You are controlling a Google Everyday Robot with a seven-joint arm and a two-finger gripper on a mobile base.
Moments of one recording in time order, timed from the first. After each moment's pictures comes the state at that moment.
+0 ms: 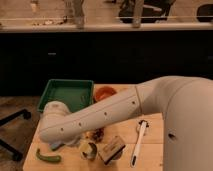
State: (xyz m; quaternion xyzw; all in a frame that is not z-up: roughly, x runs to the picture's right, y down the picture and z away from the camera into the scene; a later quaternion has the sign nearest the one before) arm -0.121 0.252 0.670 -0.30 -0.06 -0.42 0.86
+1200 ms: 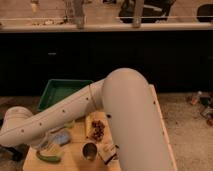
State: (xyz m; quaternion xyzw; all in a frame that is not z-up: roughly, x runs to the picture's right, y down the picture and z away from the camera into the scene) arm -0.256 0.267 0.685 -0.32 -0.05 -0.43 0.84
